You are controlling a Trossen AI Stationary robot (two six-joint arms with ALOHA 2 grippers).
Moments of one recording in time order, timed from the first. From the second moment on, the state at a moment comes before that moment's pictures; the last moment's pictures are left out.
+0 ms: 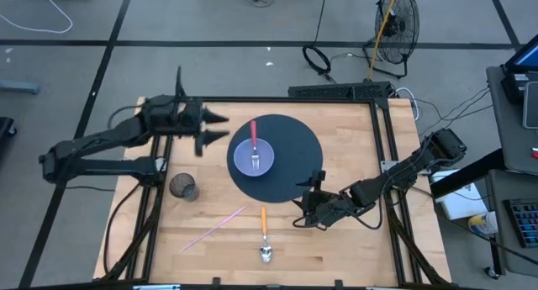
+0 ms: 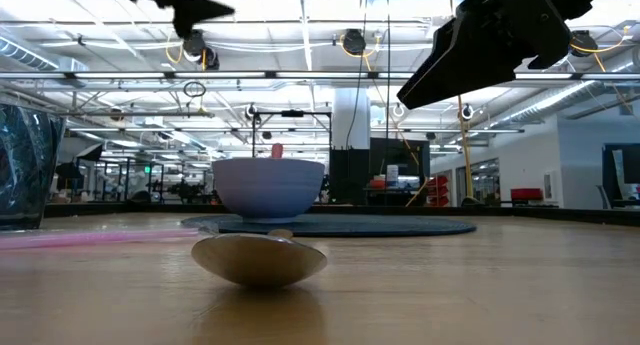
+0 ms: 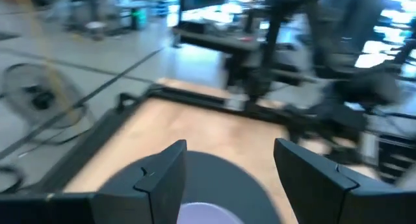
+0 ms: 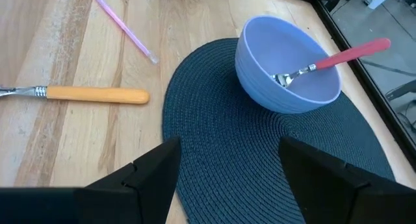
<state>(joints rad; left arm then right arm) 0.36 0.82 0.79 -0.13 0.28 -0.10 0.48 1.52 0.85 -0.10 0.70 0.16</state>
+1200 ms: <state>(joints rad) -0.61 1.40 0.79 0.05 -0.38 -0.37 0.49 1.52 0.85 0.04 0.31 0.02</state>
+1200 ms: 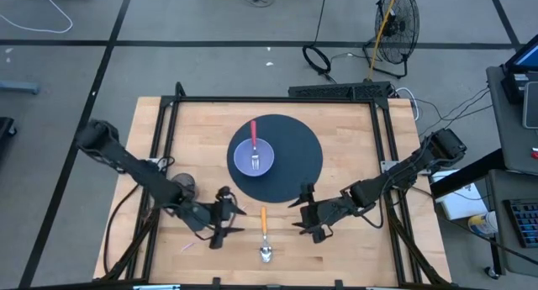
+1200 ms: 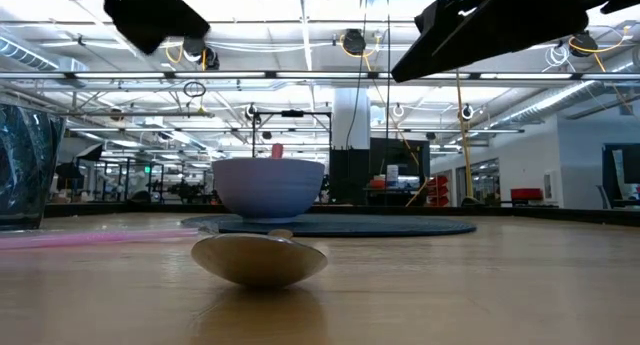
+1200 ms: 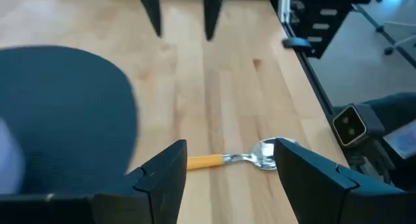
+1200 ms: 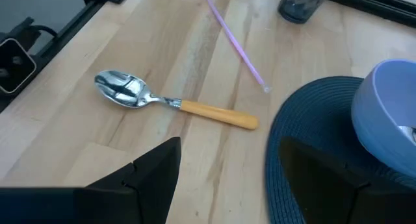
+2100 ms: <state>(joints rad) -0.40 1.84 1.14 -0.13 -0.08 -0.15 0.49 1.52 0.85 -0.18 0.32 0.17</state>
